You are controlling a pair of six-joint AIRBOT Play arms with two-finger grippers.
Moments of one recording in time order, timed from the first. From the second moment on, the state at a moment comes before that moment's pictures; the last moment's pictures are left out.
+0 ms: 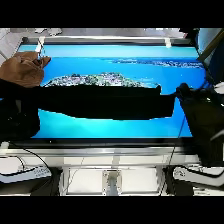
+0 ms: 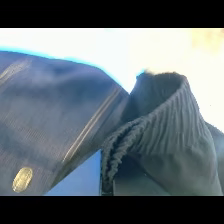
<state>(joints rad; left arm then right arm) 0.70 -1.40 1.38 1.30 -0.86 -1.48 -0.39 -1.39 1.10 -0.84 0.98 1.39</state>
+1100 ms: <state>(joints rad) 0.44 -1.44 1.48 1.31 -0.55 -1.36 -0.34 -1.64 1.42 -1.03 1.04 1.49</state>
